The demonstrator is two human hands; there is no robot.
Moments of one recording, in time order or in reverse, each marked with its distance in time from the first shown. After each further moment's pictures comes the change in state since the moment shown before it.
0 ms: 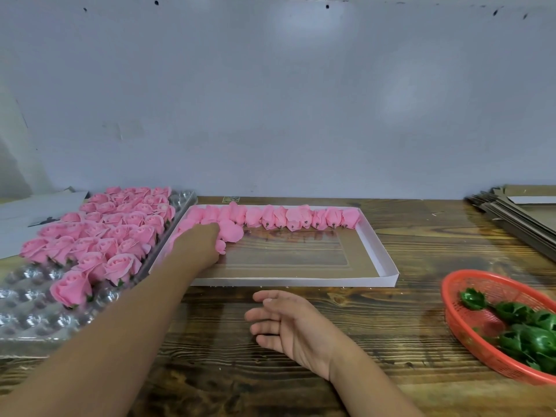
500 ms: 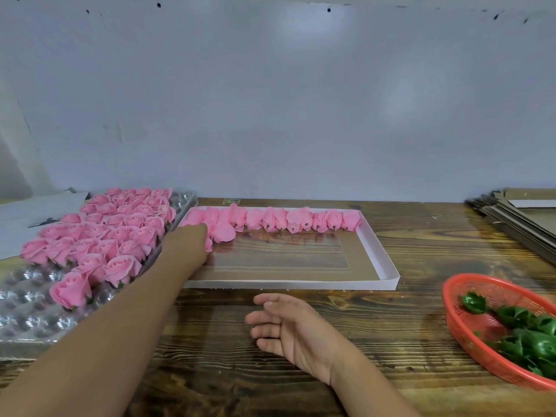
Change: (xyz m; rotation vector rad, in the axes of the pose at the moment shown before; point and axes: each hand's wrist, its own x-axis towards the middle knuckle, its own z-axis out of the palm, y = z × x) left_hand -0.001 -0.019 0.000 0.087 -0.001 -0.065; right_hand 0.000 0.001 -0.001 0.010 -0.009 -0.009
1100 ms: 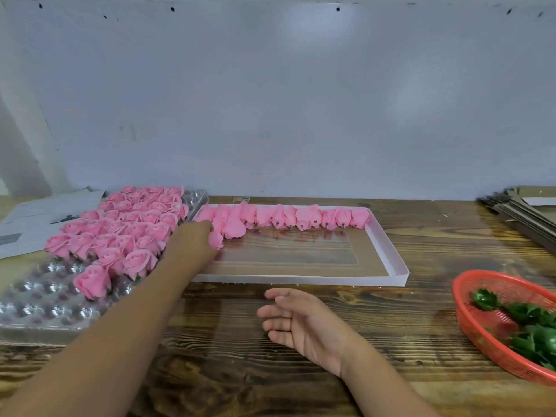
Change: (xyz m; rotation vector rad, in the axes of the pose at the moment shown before) left_hand -0.023 -0.010 -0.003 -0.170 0.149 -0.044; right_hand -0.001 0.002 -0.002 -0.044 -0.016 -0.017
